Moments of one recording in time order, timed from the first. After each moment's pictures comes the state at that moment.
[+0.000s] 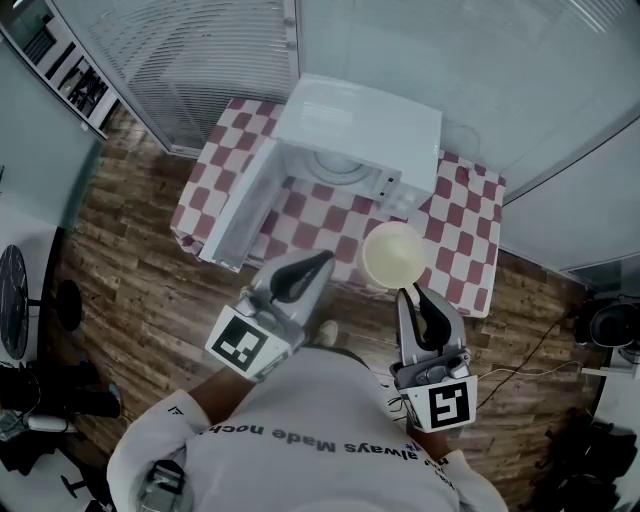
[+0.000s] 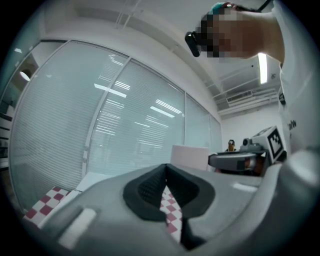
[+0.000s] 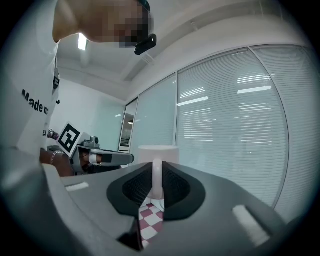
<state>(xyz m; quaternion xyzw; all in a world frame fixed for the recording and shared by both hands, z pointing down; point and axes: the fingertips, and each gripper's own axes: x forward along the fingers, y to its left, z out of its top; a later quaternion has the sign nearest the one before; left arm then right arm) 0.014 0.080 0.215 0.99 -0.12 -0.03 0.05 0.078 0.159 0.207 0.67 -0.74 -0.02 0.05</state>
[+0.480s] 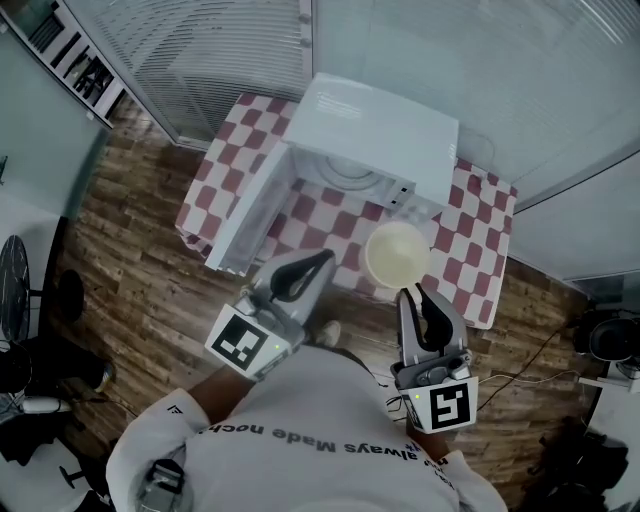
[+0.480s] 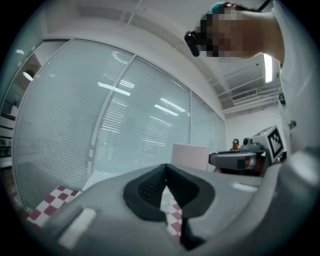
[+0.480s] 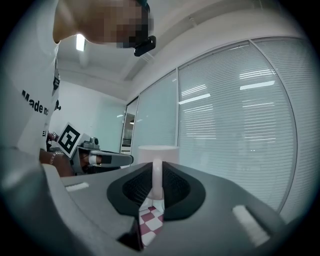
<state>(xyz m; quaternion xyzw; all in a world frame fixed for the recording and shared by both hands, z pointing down) 0.012 0.032 0.223 0.99 -0.14 -0.03 0.05 0.080 0.110 0.211 0.66 -0.75 -0.01 0.05</state>
